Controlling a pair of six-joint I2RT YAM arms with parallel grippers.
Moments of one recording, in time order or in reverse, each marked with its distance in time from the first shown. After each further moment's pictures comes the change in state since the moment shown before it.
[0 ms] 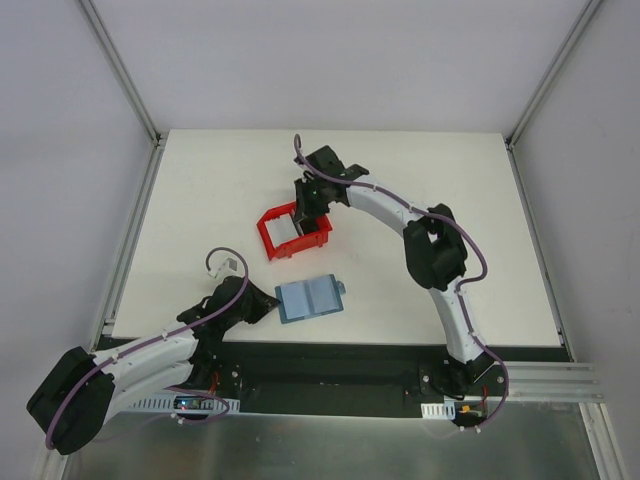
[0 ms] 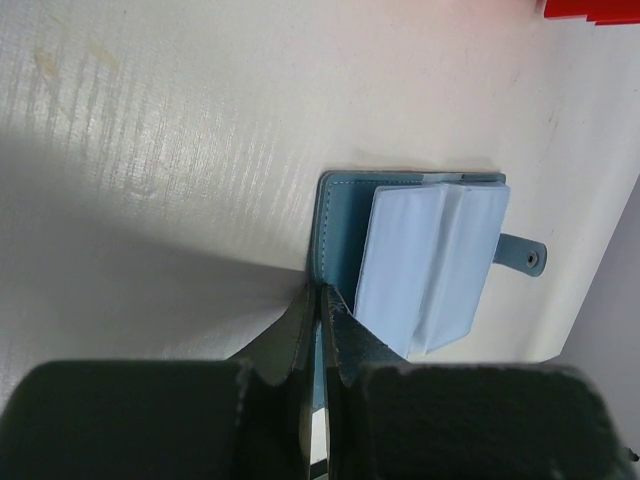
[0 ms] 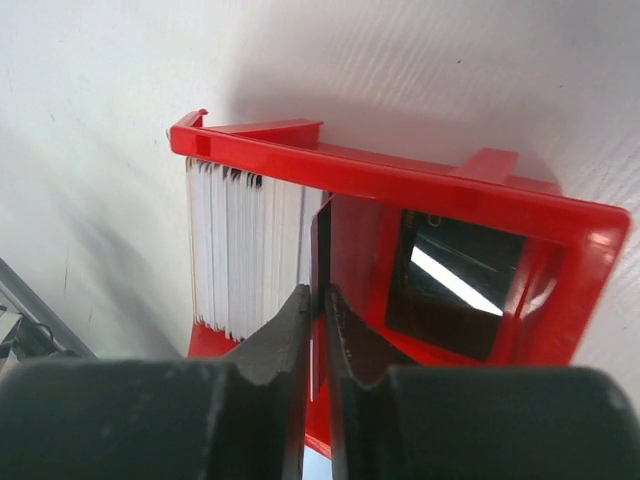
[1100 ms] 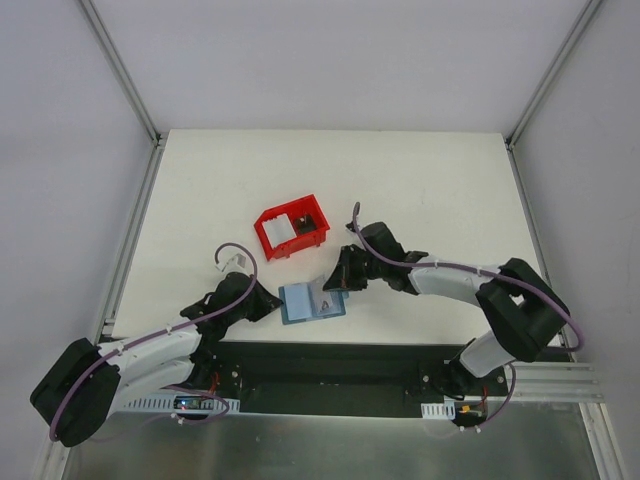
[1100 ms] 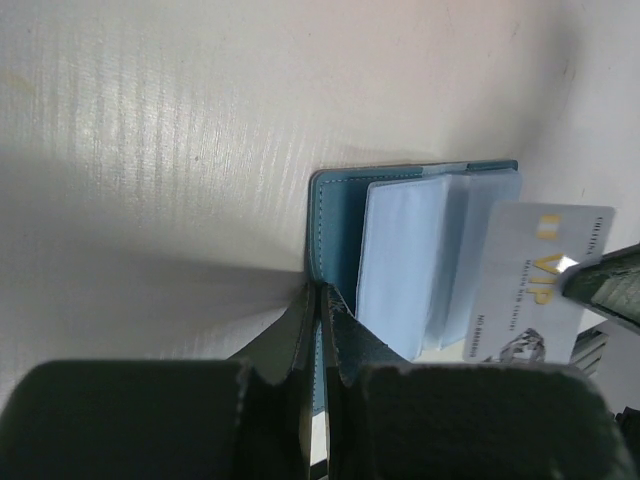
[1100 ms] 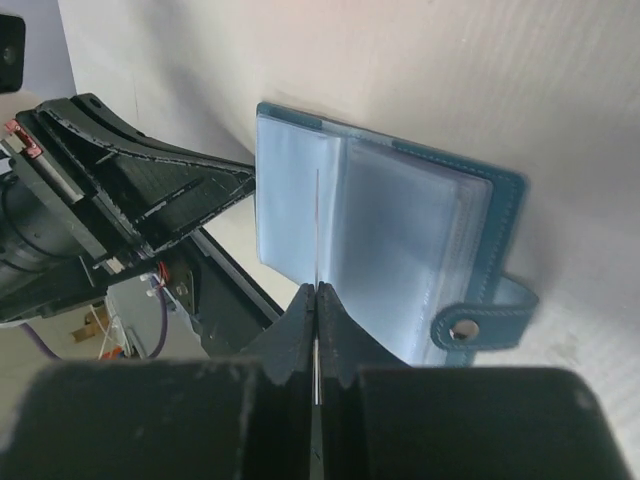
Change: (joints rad) left arm 0.000 0.062 0.031 0.027 0.054 0.134; right arm 0.051 -0.751 -1.201 0.615 -0.099 0.398
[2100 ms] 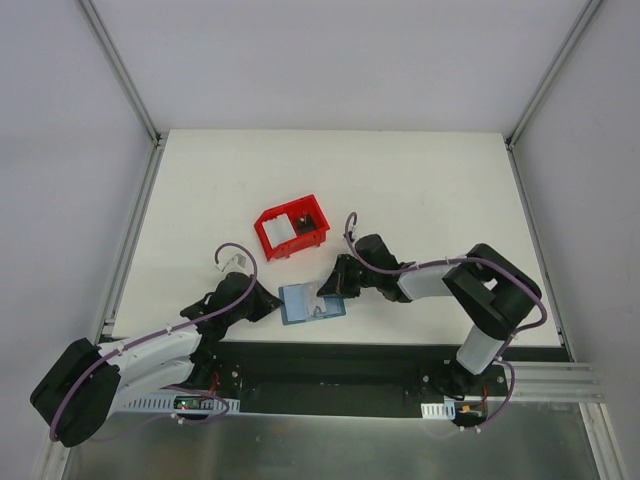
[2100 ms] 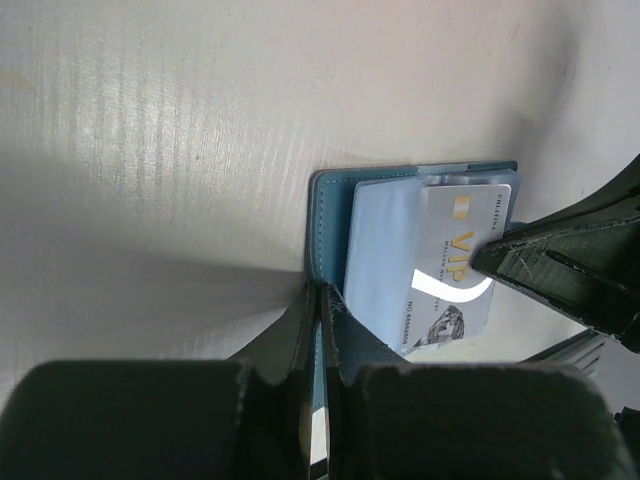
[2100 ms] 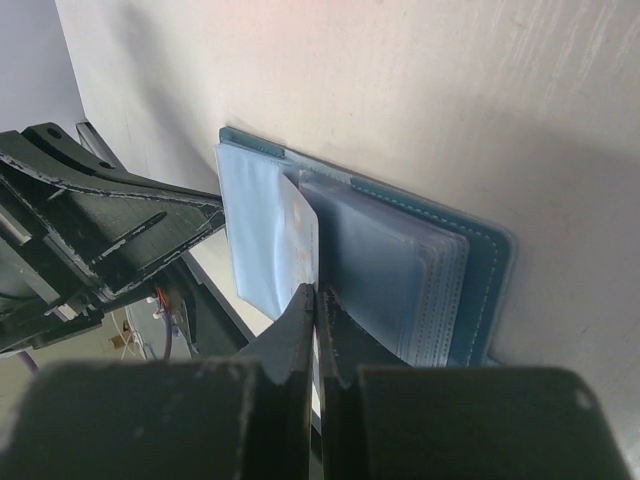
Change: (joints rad) left arm 0.000 0.002 0.001 0.000 0.005 -0.003; right arm 0.035 0.198 -0.098 0.352 -0.008 0.142
